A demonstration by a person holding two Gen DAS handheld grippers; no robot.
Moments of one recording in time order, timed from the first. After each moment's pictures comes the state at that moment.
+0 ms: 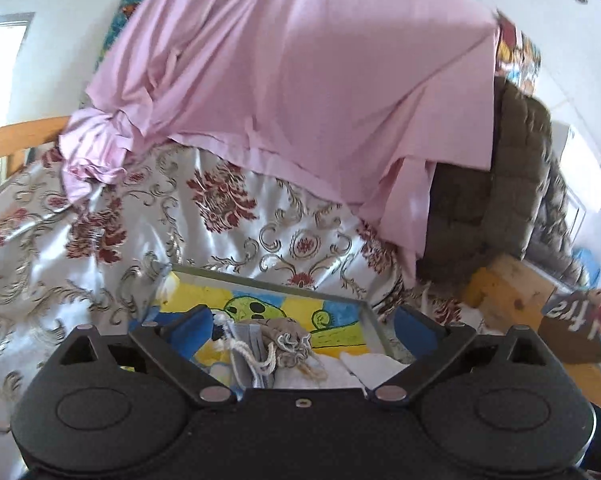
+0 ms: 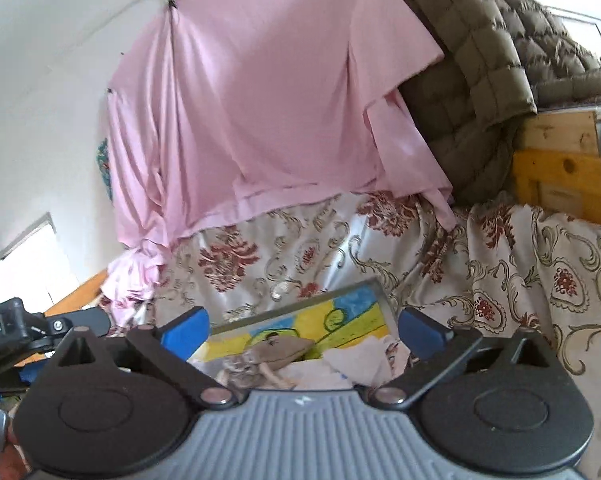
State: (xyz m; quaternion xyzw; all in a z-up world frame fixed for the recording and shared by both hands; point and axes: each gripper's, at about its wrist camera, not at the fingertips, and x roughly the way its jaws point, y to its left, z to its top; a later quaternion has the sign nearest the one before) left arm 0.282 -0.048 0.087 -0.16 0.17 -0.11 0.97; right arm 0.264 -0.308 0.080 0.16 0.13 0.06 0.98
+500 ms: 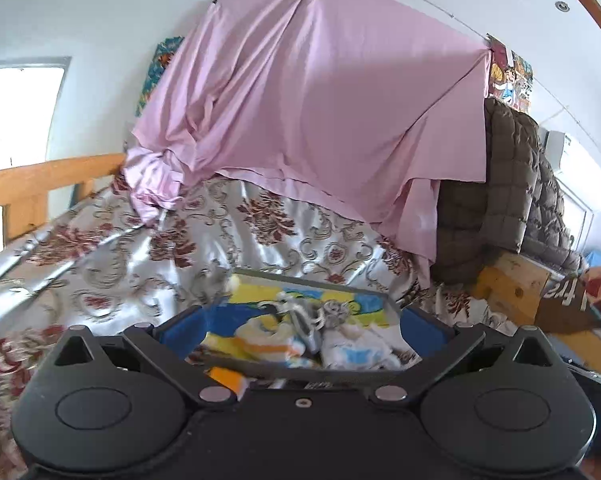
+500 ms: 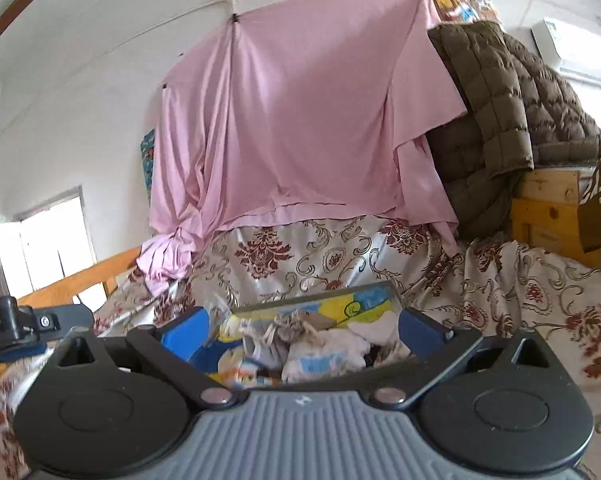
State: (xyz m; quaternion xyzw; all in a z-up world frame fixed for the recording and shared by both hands) left arm 0.130 -0.006 0.070 -0.13 0.13 -0.07 0.98; right arm 0.133 -0.250 0.076 0.08 0.09 0.06 0.99
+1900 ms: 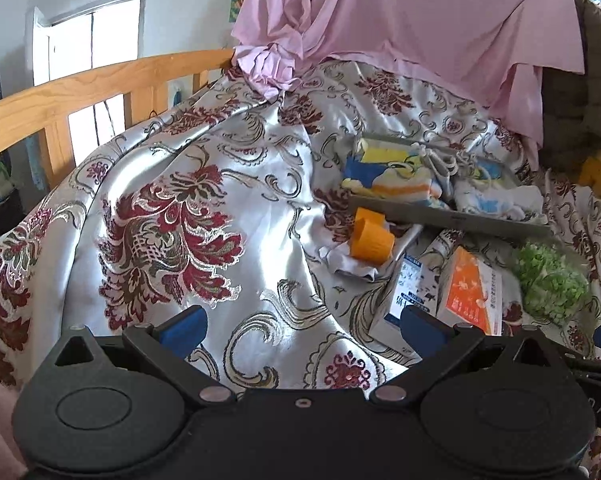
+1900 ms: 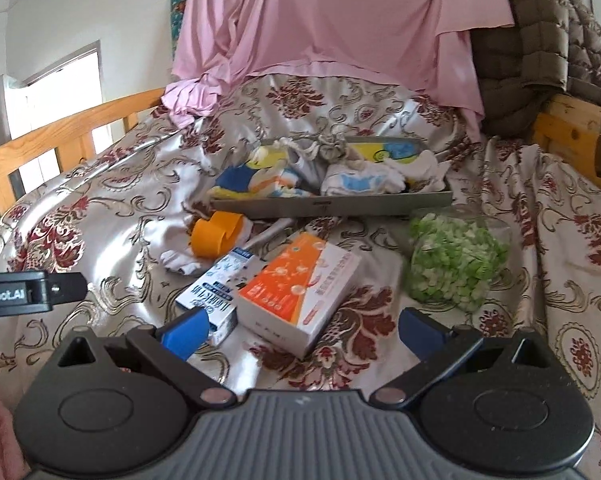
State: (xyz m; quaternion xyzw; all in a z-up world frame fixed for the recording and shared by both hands) left arm 0.081 0.039 -0.005 -0.08 0.31 0.07 0.95; right arm 0.083 -0.179 0.006 -0.01 0.28 0.08 0.96
